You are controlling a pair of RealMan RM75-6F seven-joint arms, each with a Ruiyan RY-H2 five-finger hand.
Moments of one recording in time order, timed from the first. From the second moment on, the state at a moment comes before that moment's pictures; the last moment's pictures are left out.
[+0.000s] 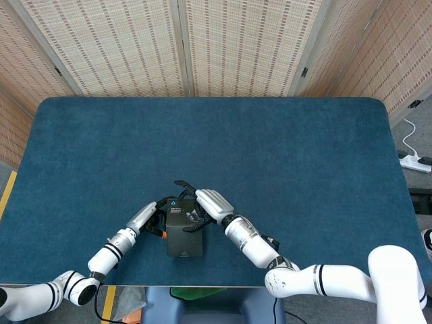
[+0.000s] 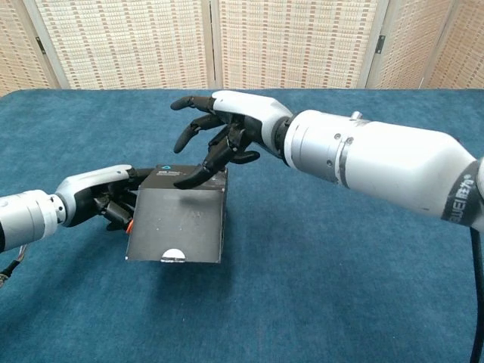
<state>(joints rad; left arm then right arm) -0.70 -1.61 -0.04 -1.26 1.31 0.82 -0.73 0.92 -1.72 0.32 -1.58 -0.95 0.80 0.02</state>
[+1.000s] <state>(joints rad) -0.62 -1.35 -0.05 -1.50 1.18 0.94 0.01 0.91 -1.87 0.24 -1.54 -1.03 1.00 -0.29</state>
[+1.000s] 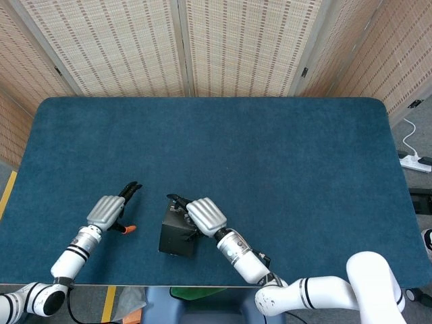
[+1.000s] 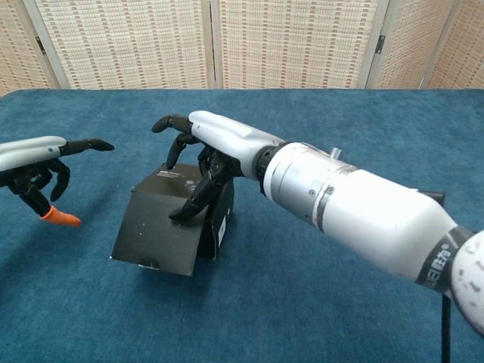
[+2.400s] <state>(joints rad) -0.60 -1.29 -0.09 -1.52 1.22 0.90 -0.06 0.83 -1.98 0.11 -1.13 -1.37 1.10 -0.42</state>
